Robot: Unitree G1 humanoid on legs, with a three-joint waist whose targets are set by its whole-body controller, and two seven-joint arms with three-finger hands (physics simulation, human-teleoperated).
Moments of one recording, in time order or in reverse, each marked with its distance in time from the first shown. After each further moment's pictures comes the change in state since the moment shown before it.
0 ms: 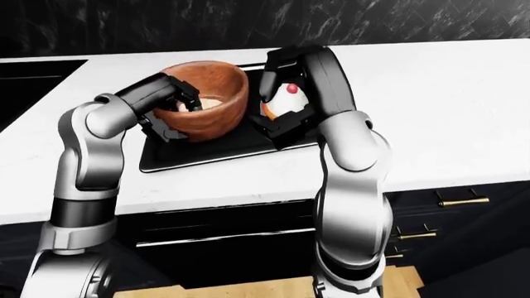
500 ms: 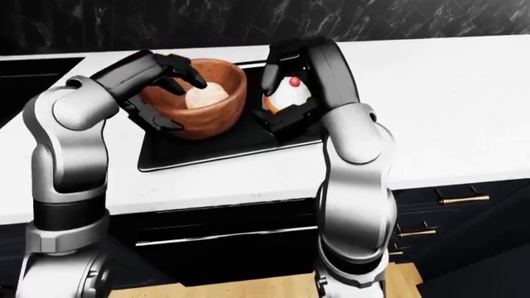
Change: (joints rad) left arm -0.036 0.014 0.015 -0.159 -0.002 0.066 -0.072; right arm -0.035 -0.021 -0.010 0.019 0.009 0.011 0.001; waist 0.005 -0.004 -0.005
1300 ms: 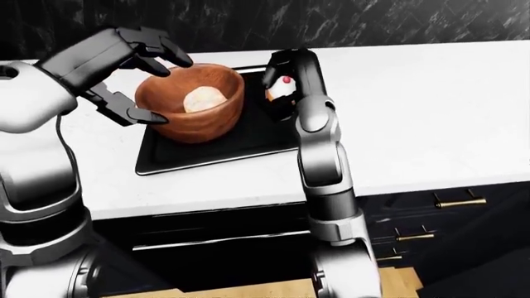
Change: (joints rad) left arm -0.011 0.050 0.027 -0.233 -0.038 0.143 -0.097; right arm -0.046 0.018 -0.056 0.743 0.139 -0.640 -0.380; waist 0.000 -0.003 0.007
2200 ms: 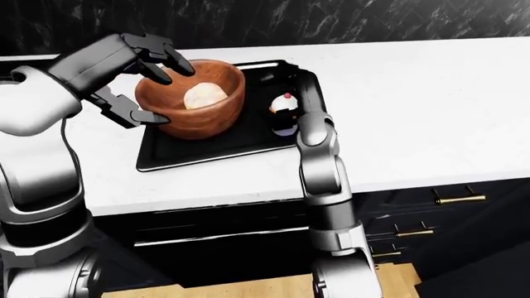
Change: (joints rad) left arm 0.017 -0.006 -0.001 0.005 -0.005 -0.019 0.008; right arm 0.081 0.007 0.002 0.019 0.003 -0.028 -0.010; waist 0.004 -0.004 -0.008
